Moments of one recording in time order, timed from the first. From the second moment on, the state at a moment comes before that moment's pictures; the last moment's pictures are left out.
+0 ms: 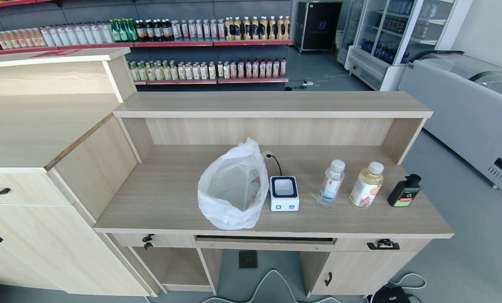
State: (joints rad) left arm 0.00 0.00 0.00 0.00 0.00 0.00; right arm 0.01 0.13 -0.20 0.01 0.09 -0.11
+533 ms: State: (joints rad) left arm 0.00 0.00 0.00 0.00 0.00 0.00; right arm -0.01 0.87 -0.50 -0.34 0.11 -0.06
